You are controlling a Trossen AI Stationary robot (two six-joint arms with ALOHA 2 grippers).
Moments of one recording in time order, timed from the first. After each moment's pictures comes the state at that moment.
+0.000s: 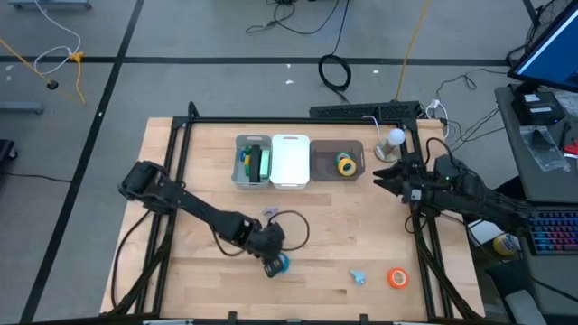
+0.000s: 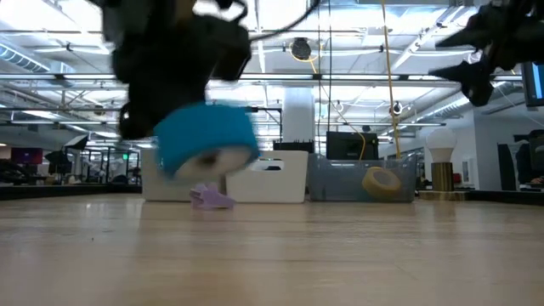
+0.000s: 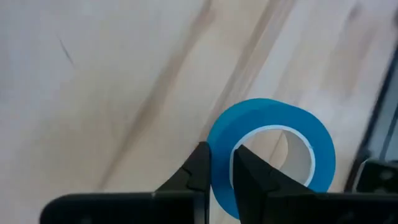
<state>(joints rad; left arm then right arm) -0.39 1.83 1.15 -0.33 0.00 -0.96 -0.31 0.07 0.32 -0.37 -0.21 0.64</state>
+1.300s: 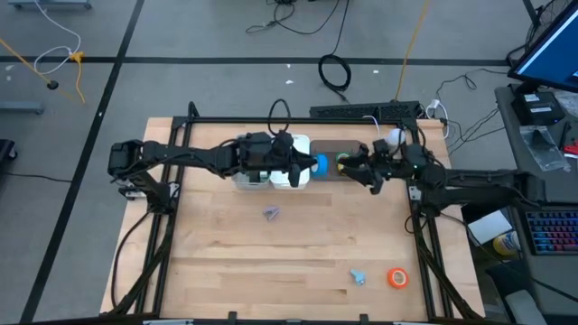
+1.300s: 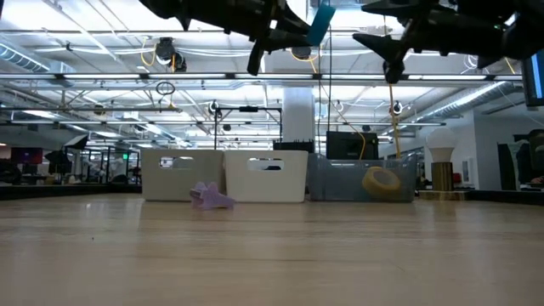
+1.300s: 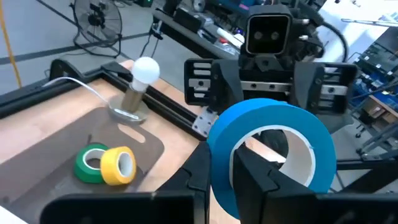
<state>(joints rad) 0.14 1.62 1.16 0.30 0.01 -0.50 -0.30 0.86 0.36 0.66 -0.32 0.58</state>
